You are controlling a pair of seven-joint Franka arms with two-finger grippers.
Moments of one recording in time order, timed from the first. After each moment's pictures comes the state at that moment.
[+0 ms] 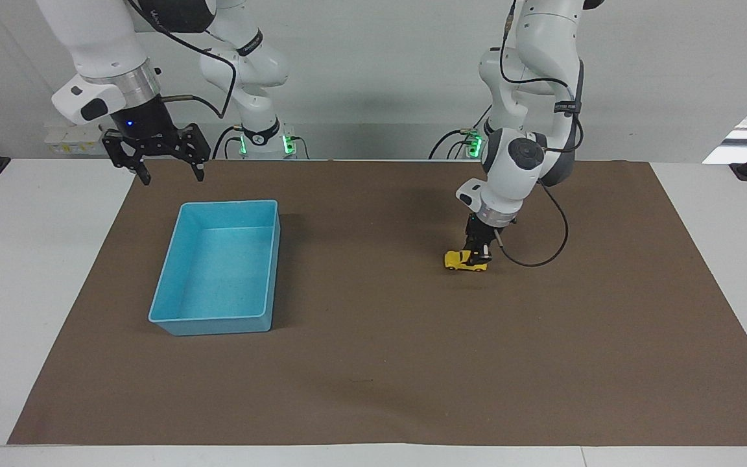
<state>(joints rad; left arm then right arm) -0.38 0.13 0.00 -2.24 -0.15 2.44 1.36 -0.06 0.01 0.06 -1.54 0.01 1.62 -0.06</state>
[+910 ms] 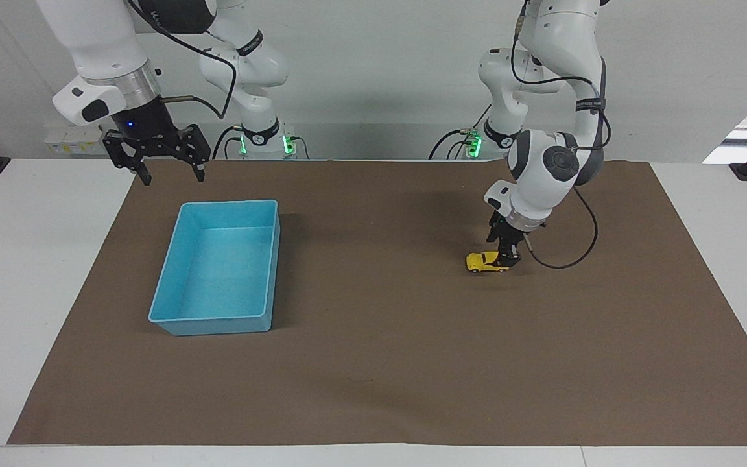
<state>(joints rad) -0.30 0.10 0.01 -2.15 -0.15 2.18 1.34 -0.06 0.01 0.06 -1.54 0.01 1.62 -0.06</state>
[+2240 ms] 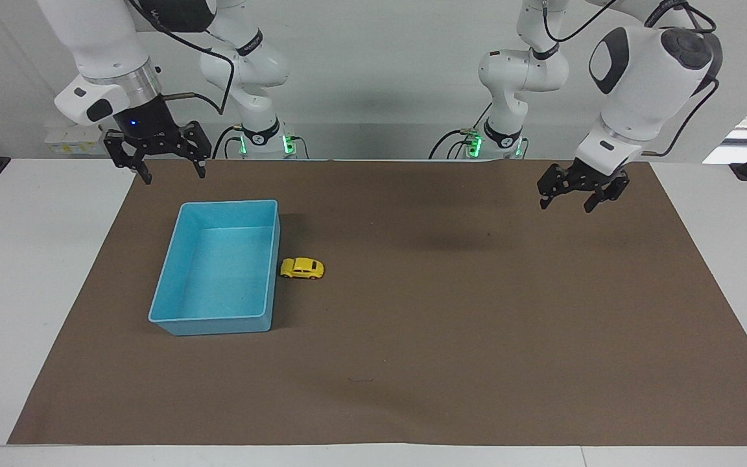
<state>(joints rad) -0.15 -0.03 0.03 -1.73 -0.08 1.70 -0.05 -0.06 0.00 0.07 -1.55 0.01 1.61 -0.15</state>
